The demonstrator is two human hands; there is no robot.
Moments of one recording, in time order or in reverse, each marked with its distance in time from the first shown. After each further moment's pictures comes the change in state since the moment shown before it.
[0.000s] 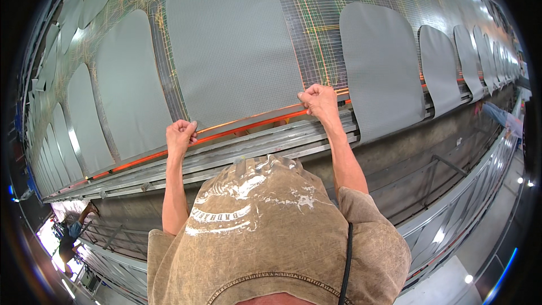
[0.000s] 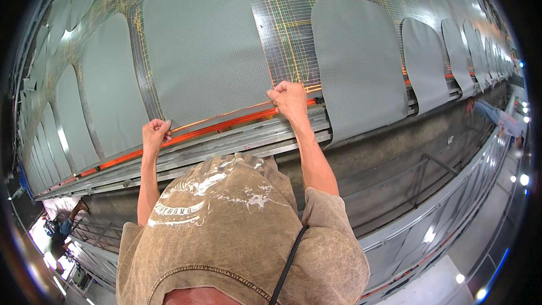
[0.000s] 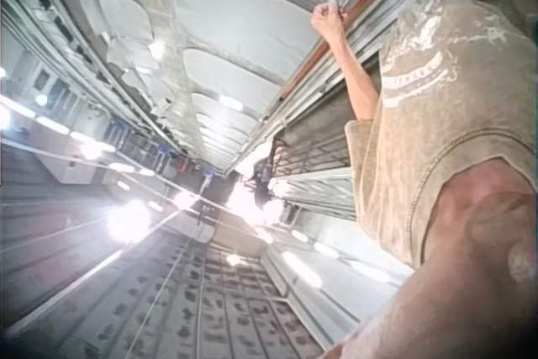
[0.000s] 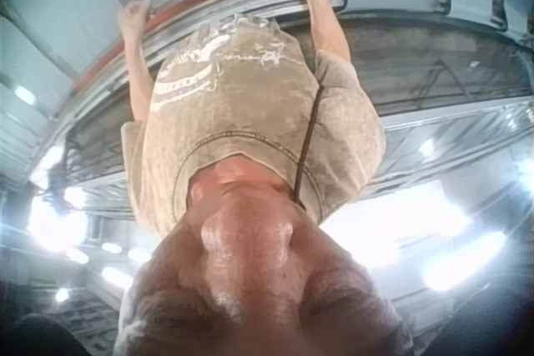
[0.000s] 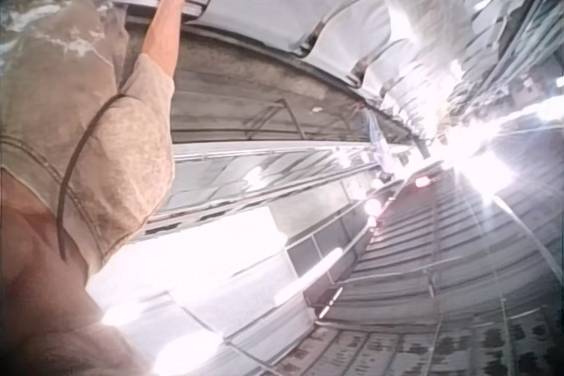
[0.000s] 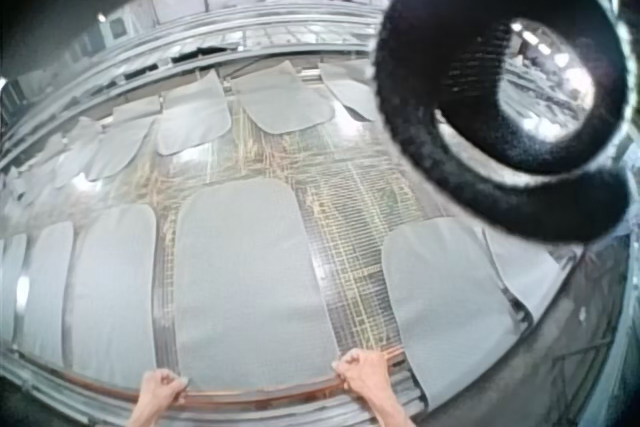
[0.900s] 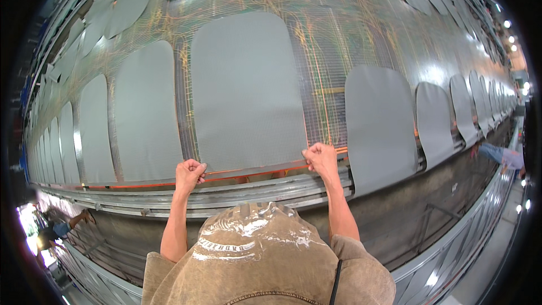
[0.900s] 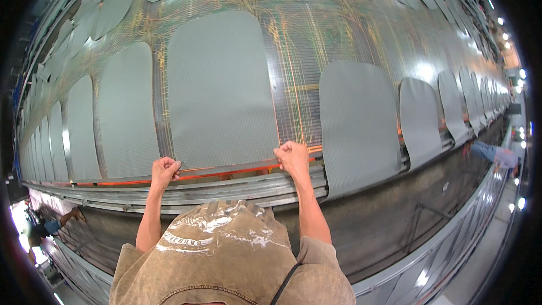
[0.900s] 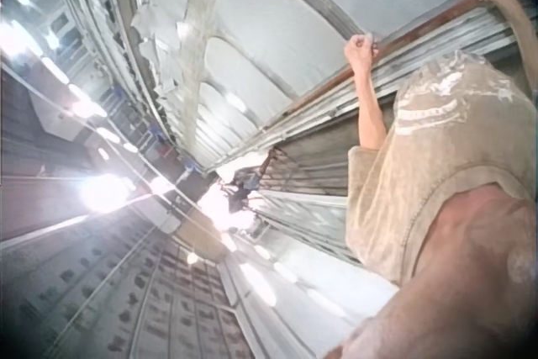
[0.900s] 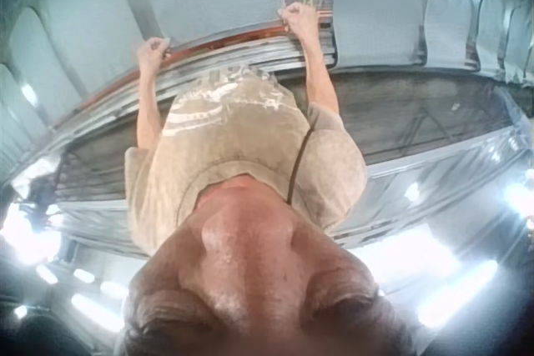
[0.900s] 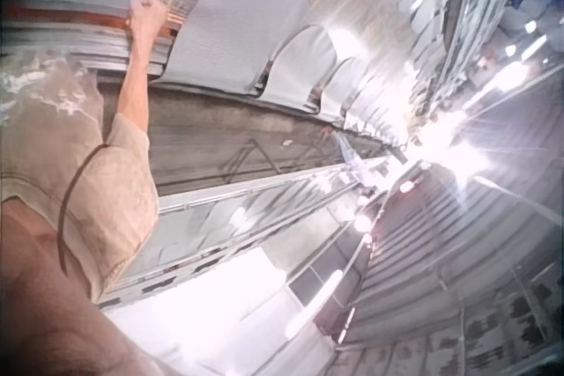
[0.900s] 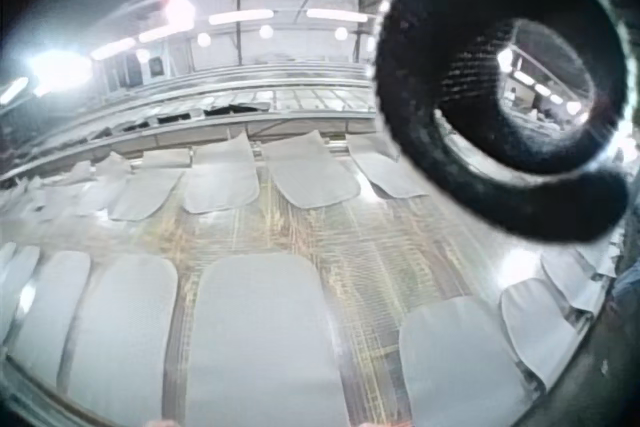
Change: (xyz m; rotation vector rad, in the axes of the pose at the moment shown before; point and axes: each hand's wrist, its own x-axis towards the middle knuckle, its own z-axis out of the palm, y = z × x) left_hand 0.000 -0.003 -0.003 -0.077 -0.013 -0.047; right_hand -0.002 -0.002 -0.002 0.025 -0.048 -0.019
